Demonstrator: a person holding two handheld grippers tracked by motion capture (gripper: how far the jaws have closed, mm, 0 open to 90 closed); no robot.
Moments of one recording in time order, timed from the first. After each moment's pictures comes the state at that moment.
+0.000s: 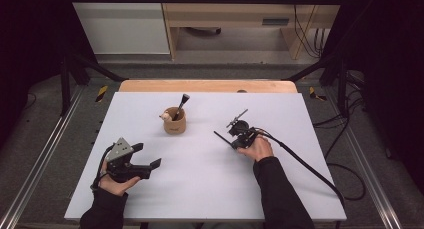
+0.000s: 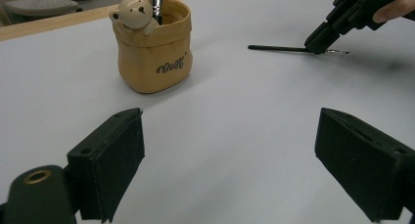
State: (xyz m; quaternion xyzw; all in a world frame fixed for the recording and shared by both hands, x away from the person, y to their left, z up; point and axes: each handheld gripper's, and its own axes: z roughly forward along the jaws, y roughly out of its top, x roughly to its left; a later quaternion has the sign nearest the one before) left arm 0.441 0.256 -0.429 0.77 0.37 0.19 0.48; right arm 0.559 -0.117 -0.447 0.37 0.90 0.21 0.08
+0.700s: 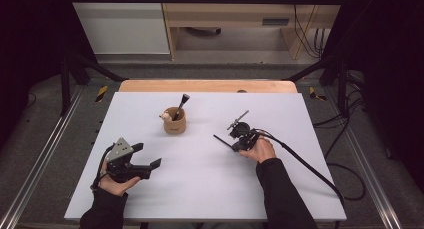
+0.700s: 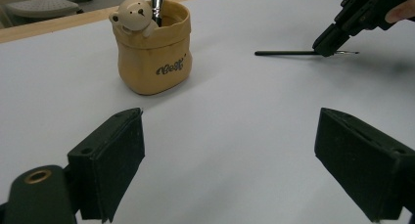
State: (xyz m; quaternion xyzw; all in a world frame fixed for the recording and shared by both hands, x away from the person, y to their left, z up) left arm 0.440 0.255 -0.429 0.77 0.36 0.20 0.48; right arm 0.551 -0.120 -0.443 0.35 0.91 0.20 0.07
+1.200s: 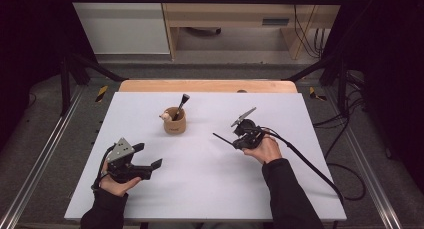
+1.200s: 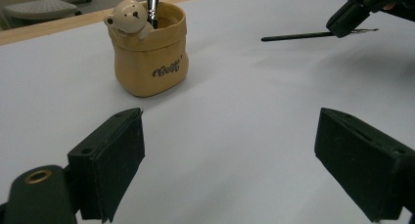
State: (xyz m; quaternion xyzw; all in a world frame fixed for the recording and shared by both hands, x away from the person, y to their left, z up) left arm 0.439 0.252 -0.428 0.78 0.36 0.20 0.48; right arm 0.535 -0.129 -0.413 0.34 0.90 0.25 0.08
